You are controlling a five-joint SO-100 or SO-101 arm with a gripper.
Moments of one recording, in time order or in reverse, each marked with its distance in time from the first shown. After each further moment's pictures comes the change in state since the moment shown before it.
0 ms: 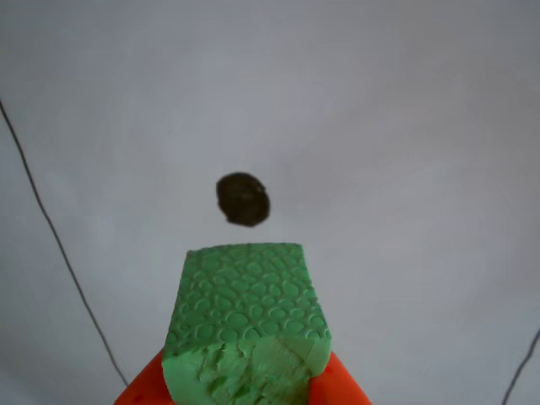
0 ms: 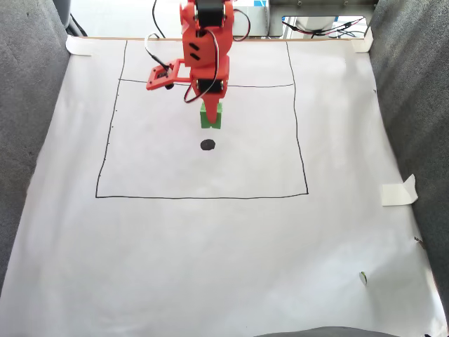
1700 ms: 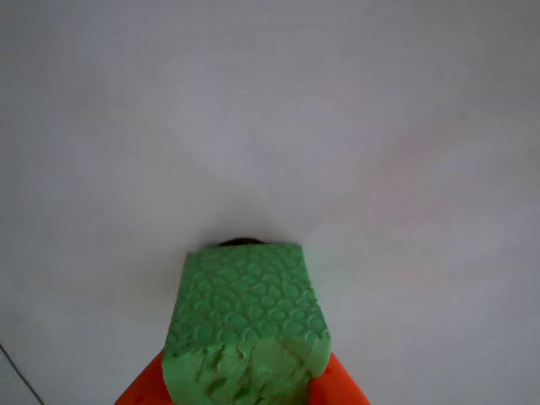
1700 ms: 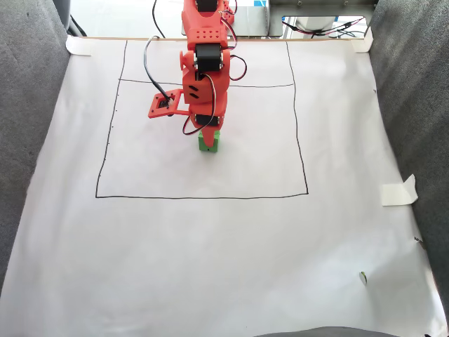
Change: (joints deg) arm 1.1 -25.0 -26.2 6.4 2.6
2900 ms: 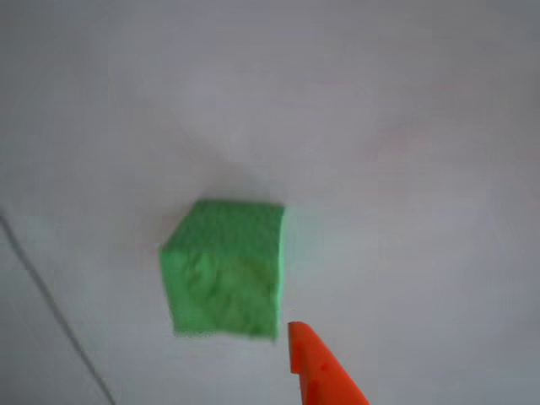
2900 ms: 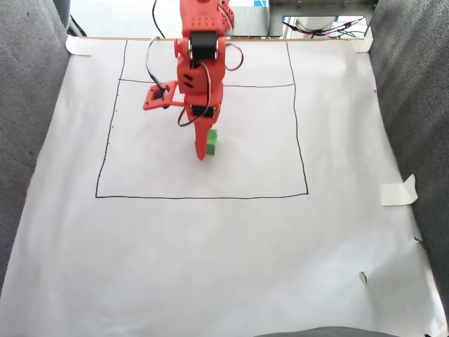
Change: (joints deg) arm -0.1 19.2 22.1 -7.0 -1.6
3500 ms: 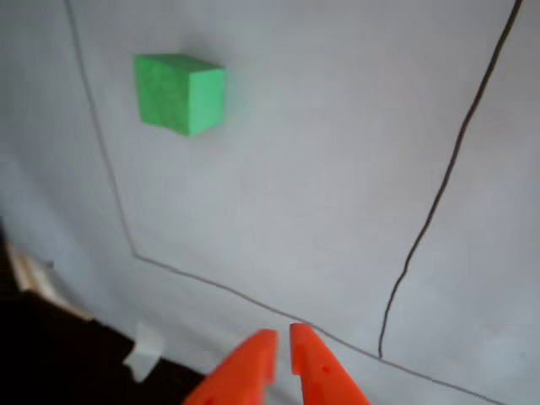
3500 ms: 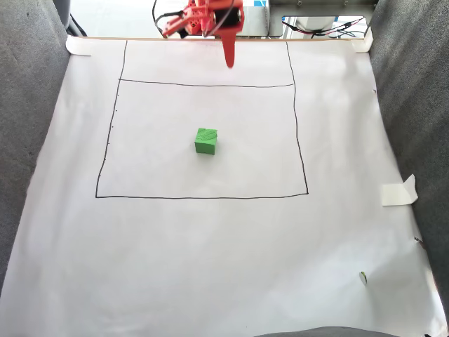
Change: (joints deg) arm -8.3 73.9 71.5 -17.6 -1.7
